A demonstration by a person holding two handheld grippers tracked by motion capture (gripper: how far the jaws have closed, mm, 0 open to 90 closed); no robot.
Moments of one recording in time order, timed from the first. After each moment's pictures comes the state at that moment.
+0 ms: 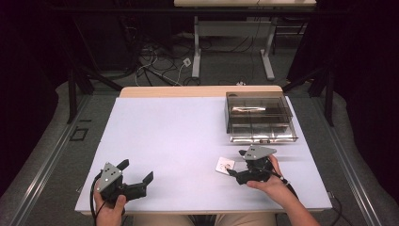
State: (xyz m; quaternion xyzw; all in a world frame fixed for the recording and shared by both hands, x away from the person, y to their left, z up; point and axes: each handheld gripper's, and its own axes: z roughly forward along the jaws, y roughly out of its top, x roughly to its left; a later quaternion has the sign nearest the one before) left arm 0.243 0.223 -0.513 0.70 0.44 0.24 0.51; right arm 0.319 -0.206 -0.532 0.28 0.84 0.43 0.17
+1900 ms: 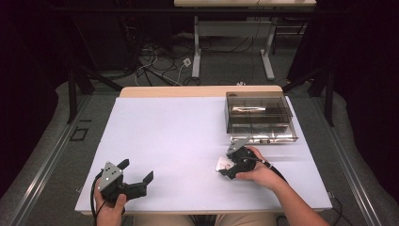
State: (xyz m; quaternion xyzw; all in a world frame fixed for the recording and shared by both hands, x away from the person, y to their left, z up) left arm 0.245 0.223 -0.515 0.70 0.44 0.24 0.51; right arm 0.365 -0.175 -0.555 0.24 0.91 0.33 0.07
